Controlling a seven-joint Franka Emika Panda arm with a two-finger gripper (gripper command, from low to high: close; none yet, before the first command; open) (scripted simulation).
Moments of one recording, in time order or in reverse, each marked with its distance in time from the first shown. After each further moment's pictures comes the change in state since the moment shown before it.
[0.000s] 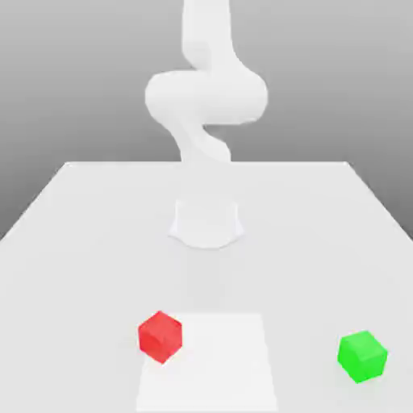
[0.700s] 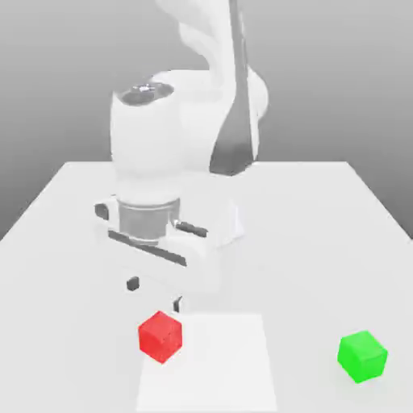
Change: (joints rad) arm -0.144 0.773 -0.024 -0.396 -0.007 0.461 0.409
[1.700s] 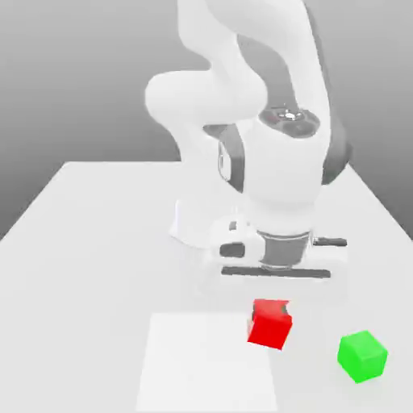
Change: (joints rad) arm 0.314 0.037 0.215 0.188 -0.059 -0.167 -0.248
